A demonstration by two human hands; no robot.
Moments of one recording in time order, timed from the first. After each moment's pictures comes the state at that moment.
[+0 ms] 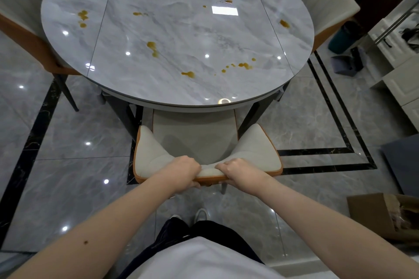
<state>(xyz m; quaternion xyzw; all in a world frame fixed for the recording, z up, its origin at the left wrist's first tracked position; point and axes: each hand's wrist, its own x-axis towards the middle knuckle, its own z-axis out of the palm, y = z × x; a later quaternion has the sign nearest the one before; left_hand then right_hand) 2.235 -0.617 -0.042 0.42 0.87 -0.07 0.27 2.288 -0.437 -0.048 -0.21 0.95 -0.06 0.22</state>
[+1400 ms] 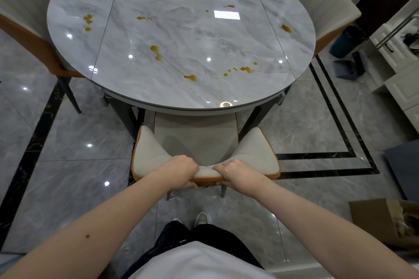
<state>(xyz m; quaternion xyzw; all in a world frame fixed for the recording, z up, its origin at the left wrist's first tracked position) 2.221 -0.627 -0.047 0.45 0.85 -0.08 0.26 2.280 -0.444 -0.056 -0.21 0.95 -0.05 0.21</state>
